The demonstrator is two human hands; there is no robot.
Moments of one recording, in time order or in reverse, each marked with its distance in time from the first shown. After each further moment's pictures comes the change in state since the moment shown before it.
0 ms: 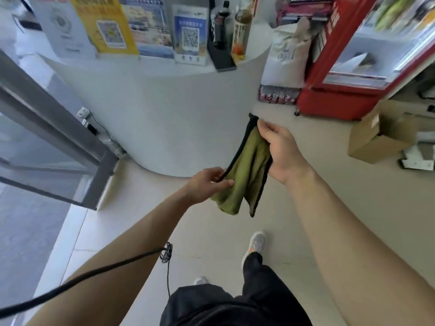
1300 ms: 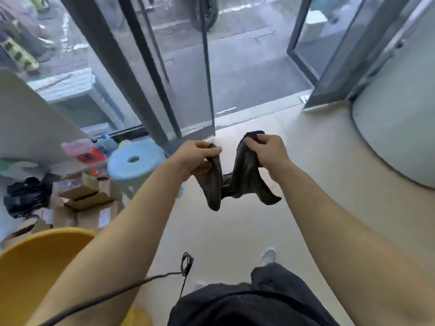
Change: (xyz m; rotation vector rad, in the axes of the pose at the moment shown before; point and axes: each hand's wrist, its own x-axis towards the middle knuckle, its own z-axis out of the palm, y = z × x) left_hand -0.990 -0.254 0.364 -1.002 1.180 -0.500; right_hand -0.842 0.402 0.197 -0.783 -1.010 0.065
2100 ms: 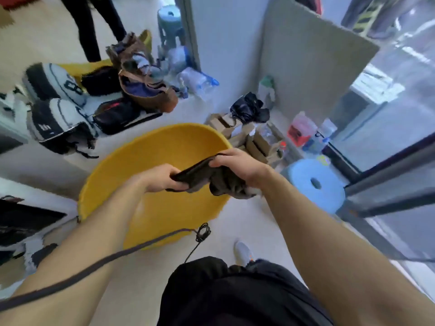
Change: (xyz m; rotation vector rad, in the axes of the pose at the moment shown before) left_hand -0.299 -0.293 -0.338 -0.079 0.742 -0.475; right_hand -0.159 -0.071 0.541 -0.764 -1.810 -0.205
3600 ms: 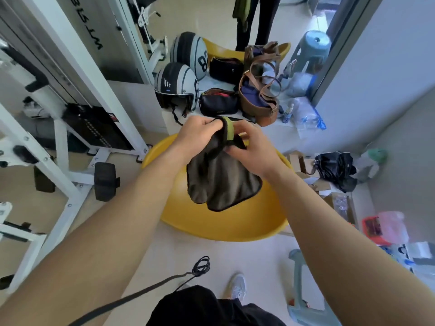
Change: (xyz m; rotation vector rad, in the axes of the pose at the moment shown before) left_hand -0.072 -0.011 -0.077 -0.742 1.078 -0.040; right_hand 0.132 -0.109 0.090 -0.544 -0.179 -0.659
